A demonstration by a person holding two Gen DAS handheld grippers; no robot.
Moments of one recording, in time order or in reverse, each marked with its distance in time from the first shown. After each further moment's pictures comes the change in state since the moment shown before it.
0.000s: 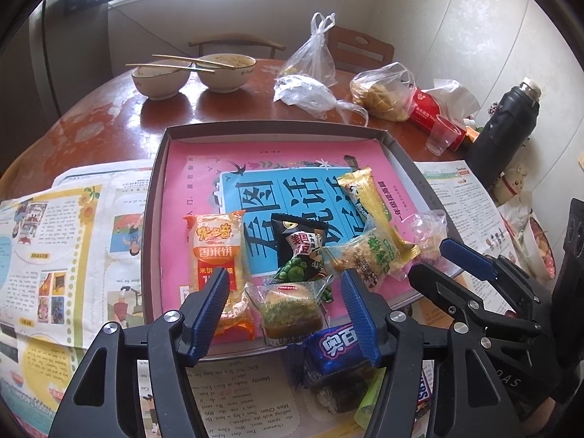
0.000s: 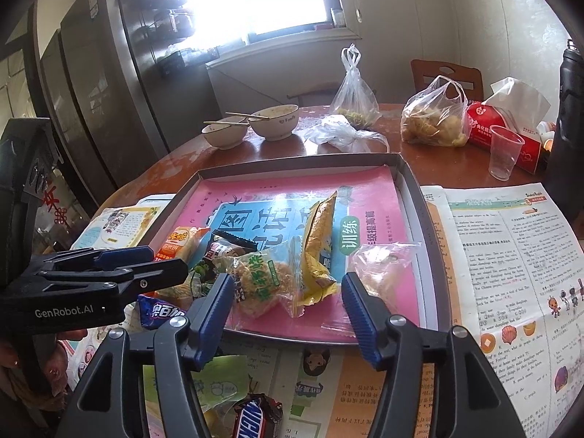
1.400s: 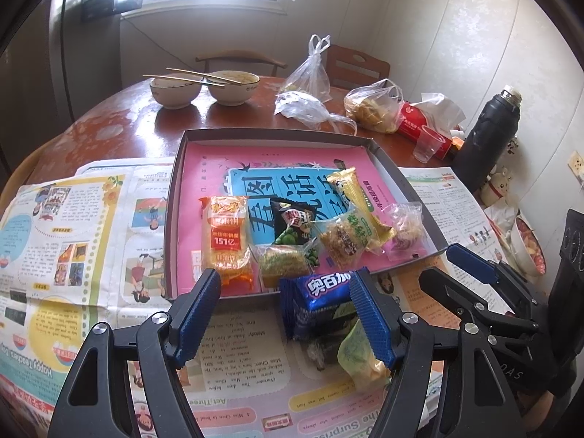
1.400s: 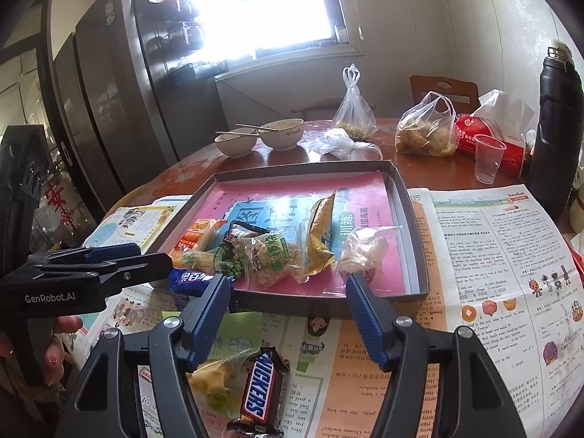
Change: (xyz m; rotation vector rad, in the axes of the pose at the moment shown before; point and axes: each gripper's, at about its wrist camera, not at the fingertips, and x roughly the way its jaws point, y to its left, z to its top) left arm -0.043 -0.005 -0.035 -0.017 -0.077 0.000; right arm -0.042 0.005 -0.025 -0.028 -0.066 0.006
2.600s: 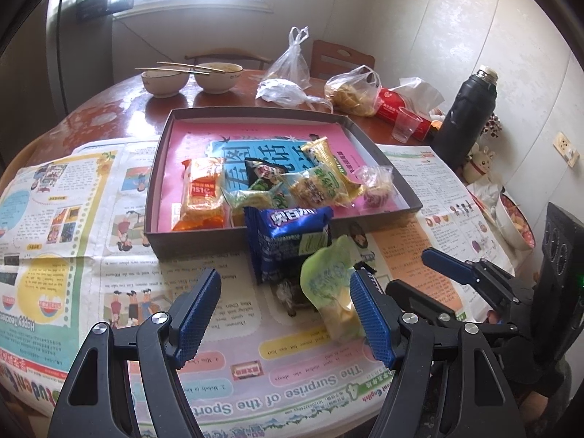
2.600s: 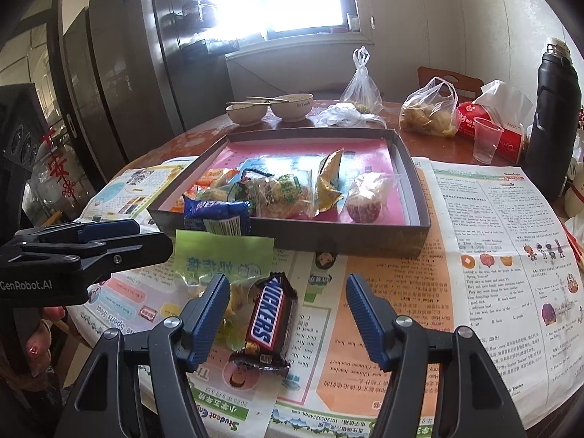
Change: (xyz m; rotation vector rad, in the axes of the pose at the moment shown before) left arm -0.018 -0.021 -0.047 0.026 0.003 -0.039; right arm -0.018 0.014 -0.046 -0.056 0.072 -0.005
